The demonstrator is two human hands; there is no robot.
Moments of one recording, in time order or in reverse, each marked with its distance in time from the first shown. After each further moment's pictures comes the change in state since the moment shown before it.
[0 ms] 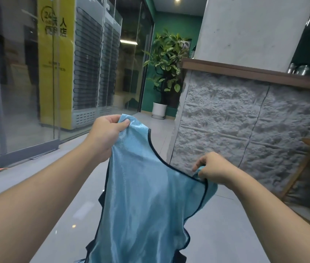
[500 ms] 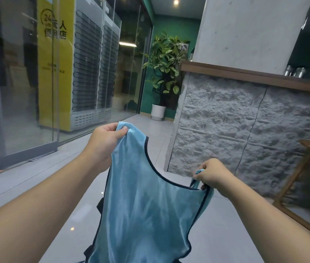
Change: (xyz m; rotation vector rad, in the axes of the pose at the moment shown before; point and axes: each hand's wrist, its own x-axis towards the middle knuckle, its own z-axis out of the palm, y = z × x) left_hand -0.015 -0.011 -0.002 -0.110 0.012 -0.053; right_hand 0.009 0.019 0.024 0.258 0.063 0.142
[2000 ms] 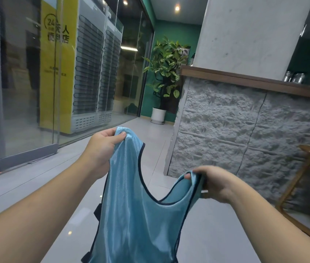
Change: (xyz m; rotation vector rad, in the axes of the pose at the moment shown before) left_hand -0.003 -0.002 -0.004 -0.033 -0.023 0.007; right_hand -0.015 -0.009 -0.008 0.687 -0.288 0.207
